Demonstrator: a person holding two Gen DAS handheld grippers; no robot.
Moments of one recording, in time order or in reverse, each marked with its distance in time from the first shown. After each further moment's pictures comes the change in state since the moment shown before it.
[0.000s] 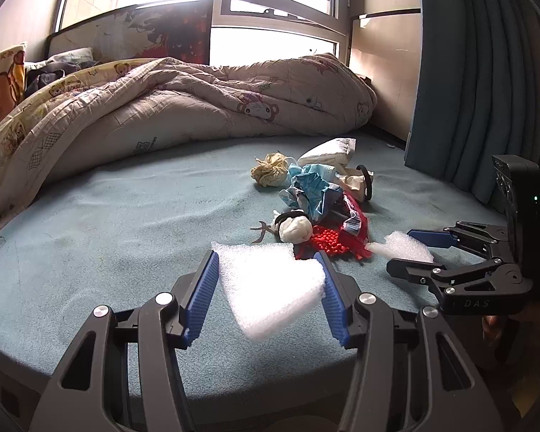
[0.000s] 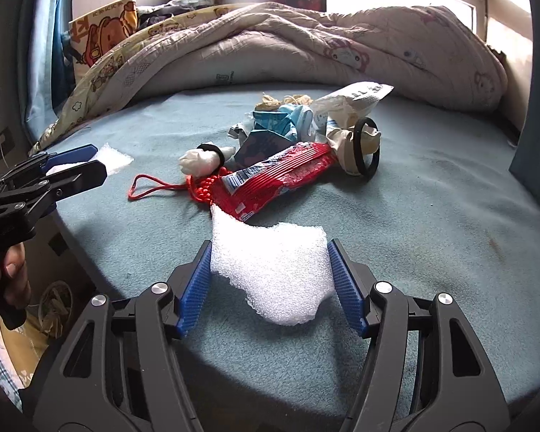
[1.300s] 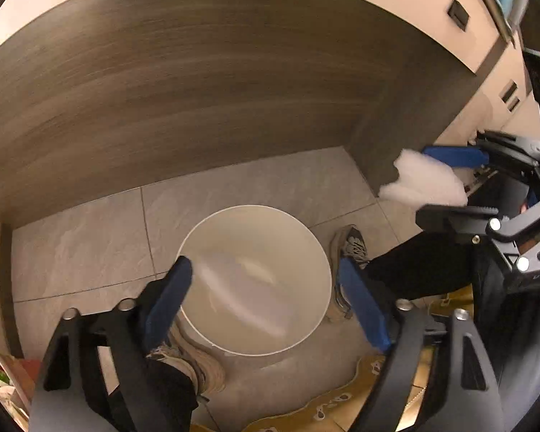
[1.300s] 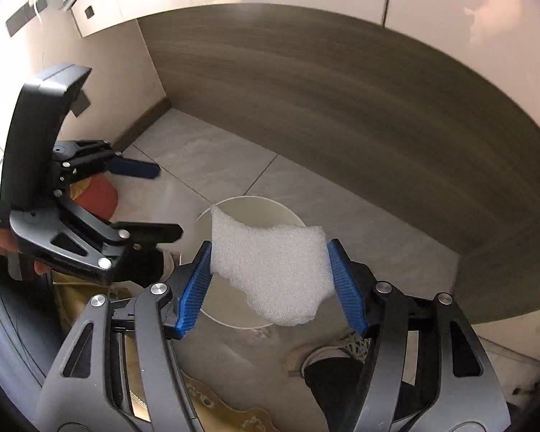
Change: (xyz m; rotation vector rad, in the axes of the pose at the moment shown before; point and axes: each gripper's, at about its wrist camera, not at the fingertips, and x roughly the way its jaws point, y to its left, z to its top) left arm 0.059 -0.044 -0.337 -0.037 0.564 -0.167; right arm 0.042 0.071 -0.285 -0.087 0.365 0.114
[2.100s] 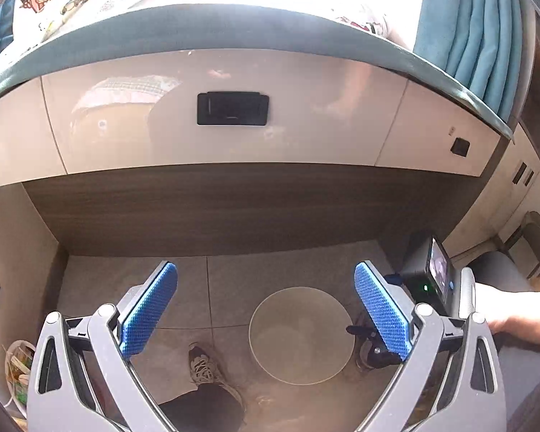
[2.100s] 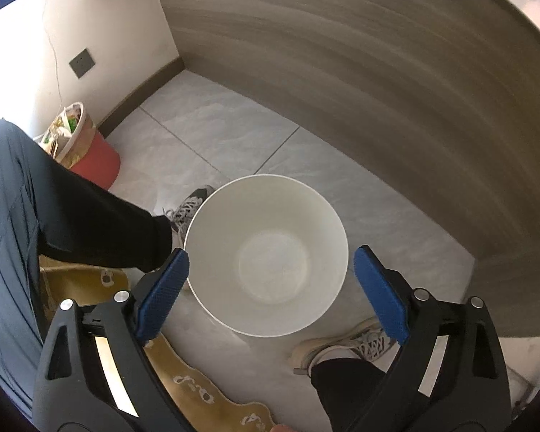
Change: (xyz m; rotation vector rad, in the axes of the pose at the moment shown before) left arm -0.177 0.025 0.016 -0.090 -0.332 0.161; right arm 0.068 0.038 0.007 -0.081 0.122 0.022
